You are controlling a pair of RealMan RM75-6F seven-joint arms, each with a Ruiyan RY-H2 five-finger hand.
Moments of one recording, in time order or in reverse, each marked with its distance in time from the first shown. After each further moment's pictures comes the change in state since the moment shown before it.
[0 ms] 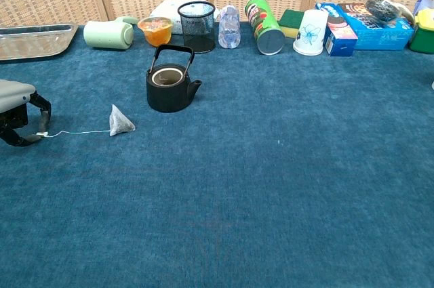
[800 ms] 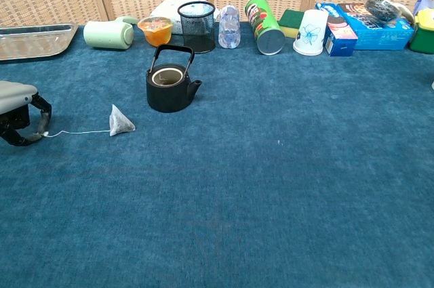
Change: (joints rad) left arm -0.013 -0.003 0.005 0.004 -0.029 -0.013 0.007; right arm -0.016 -0.004 -0.001 0.008 0.009 0.011 0.008
